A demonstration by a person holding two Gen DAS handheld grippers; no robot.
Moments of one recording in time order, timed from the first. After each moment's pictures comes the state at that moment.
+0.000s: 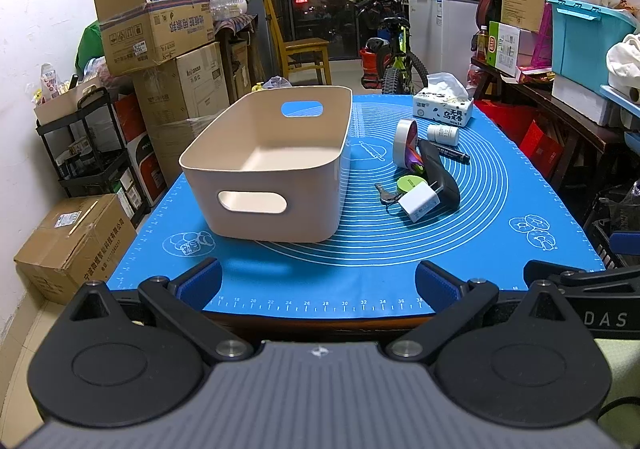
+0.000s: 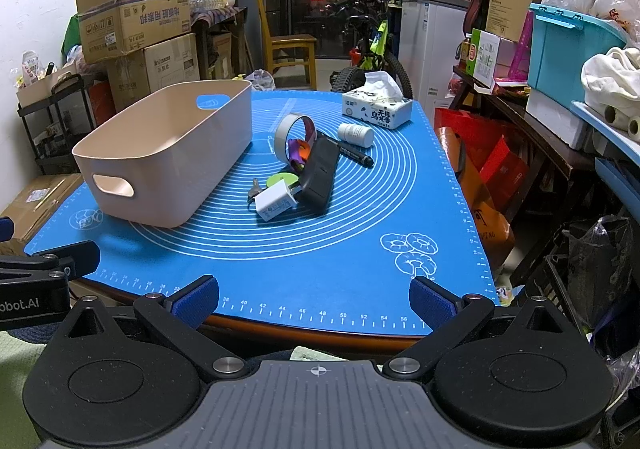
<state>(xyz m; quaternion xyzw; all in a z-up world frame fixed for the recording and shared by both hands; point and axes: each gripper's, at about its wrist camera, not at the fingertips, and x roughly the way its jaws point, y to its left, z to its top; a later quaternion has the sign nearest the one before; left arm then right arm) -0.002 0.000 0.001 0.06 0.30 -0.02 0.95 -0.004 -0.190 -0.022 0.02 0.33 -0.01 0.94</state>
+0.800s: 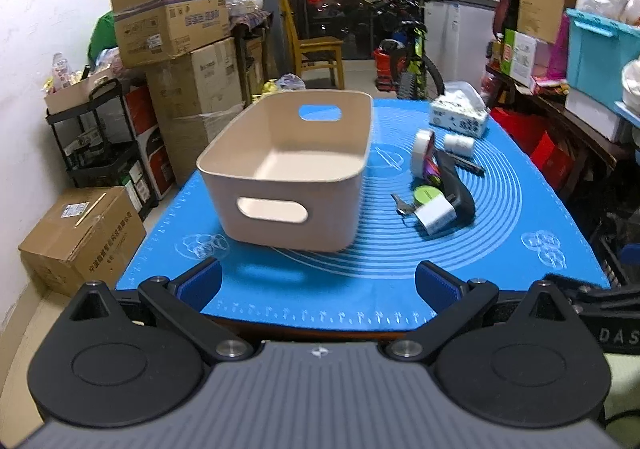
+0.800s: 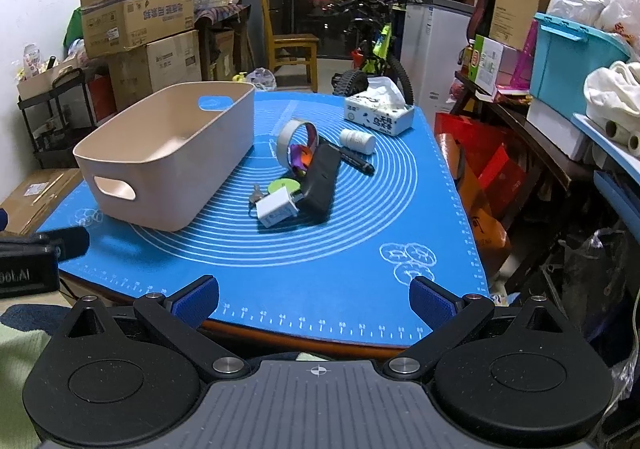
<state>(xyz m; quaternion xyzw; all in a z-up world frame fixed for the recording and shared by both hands) 0.011 0.008 0.013 0.04 0.31 0.00 0.95 0.000 -0.185 -0.012 0.00 0.33 -0.01 0.94</state>
